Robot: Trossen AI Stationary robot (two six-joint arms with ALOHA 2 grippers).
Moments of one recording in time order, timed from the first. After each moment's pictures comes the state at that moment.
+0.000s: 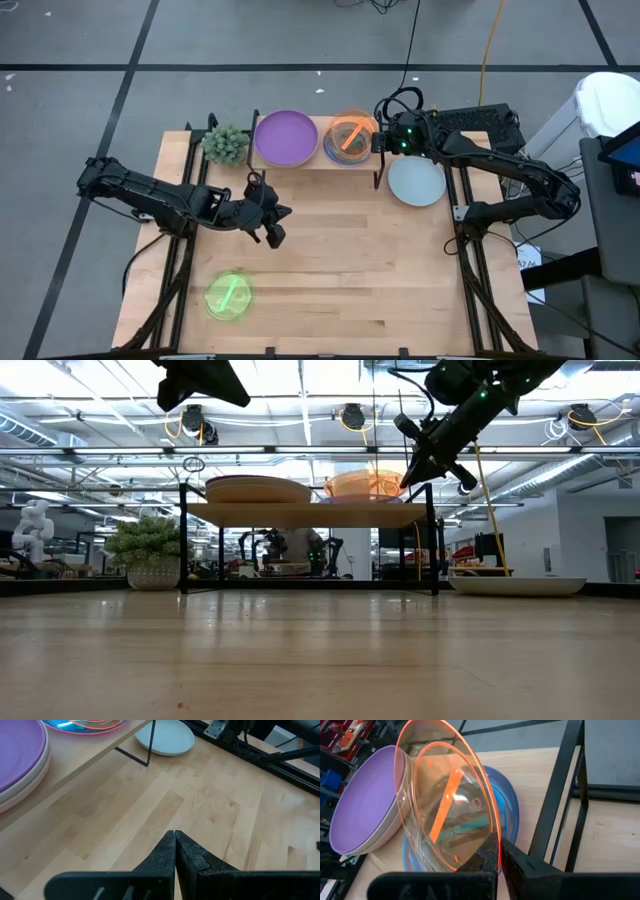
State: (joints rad) left arm -0.25 1.24 1.06 -0.52 -0.47 -0.63; right arm -0.60 1.24 0.90 -0.28 0.07 0.76
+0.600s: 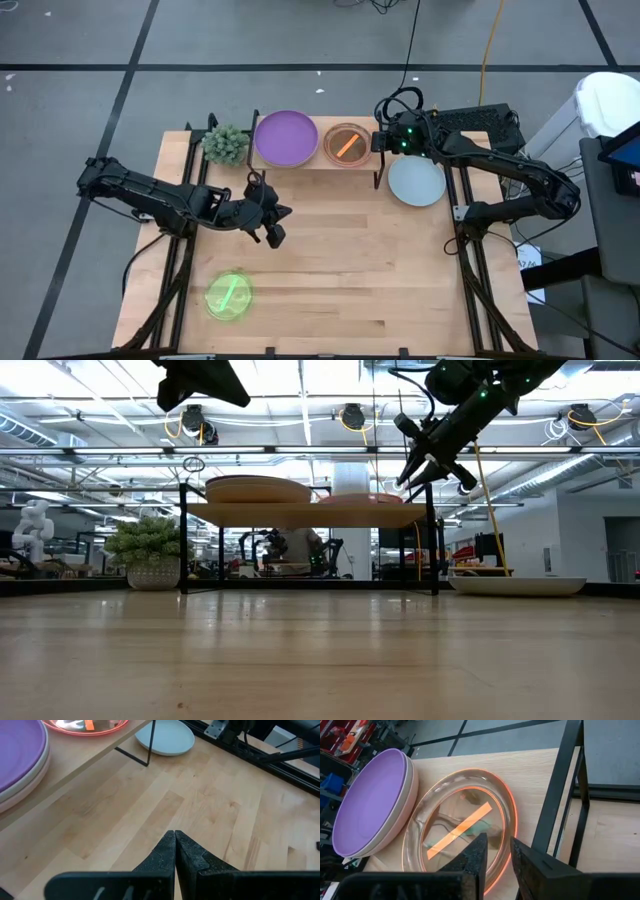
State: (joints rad) left arm -0.25 1.24 1.06 -0.52 -0.47 -0.63; right arm -0.60 1.24 0.90 -0.27 0.07 0.77
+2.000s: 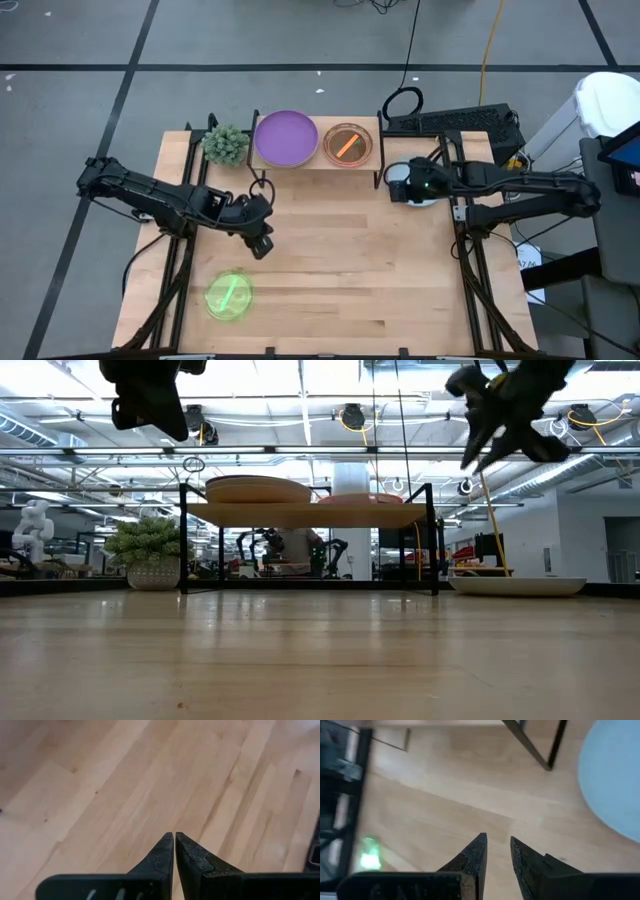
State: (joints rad) left arm -0.26 1.24 1.06 -0.82 -0.20 -0.78; right arm -0.13 0.97 0.85 -0.80 0.13 1.21
